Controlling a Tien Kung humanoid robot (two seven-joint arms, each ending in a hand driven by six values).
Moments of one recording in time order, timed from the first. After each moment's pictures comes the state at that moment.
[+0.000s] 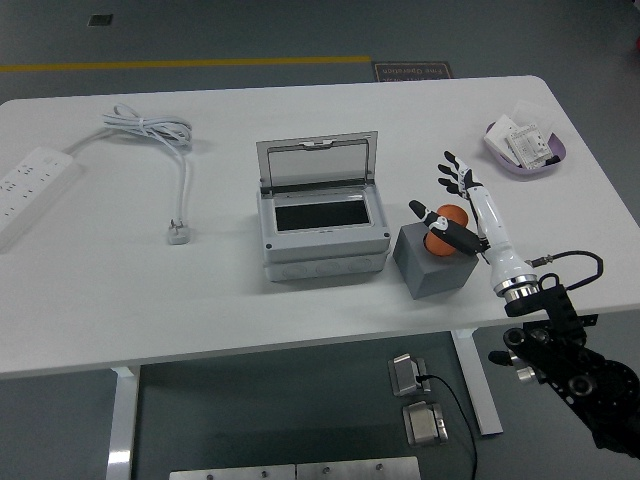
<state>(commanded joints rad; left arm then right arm) -0.06 0.19 -0.80 -0.23 0.72 -0.04 0.22 0.34 -0.33 0.80 1.06 -1.18 -0.52 0.46</state>
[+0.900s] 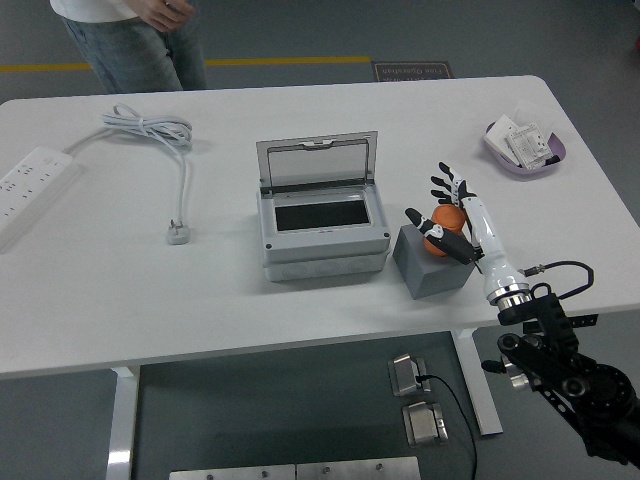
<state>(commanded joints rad) -0.07 0.17 -0.80 -0.23 0.73 -0.04 0.23 0.33 -0.31 0.77 1.04 -1.05 -0.50 0.53</state>
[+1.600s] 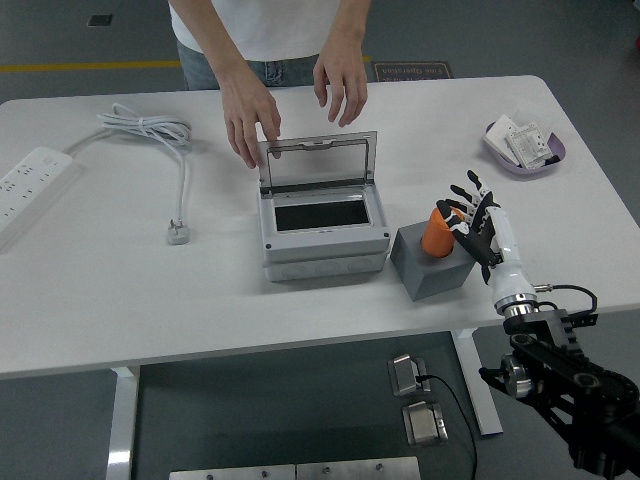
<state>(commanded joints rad) -0.07 0.16 -0.80 -0.22 0.74 -0.04 0.23 0.32 -0.29 0.75 1.00 -0.71 -0.40 0.65</state>
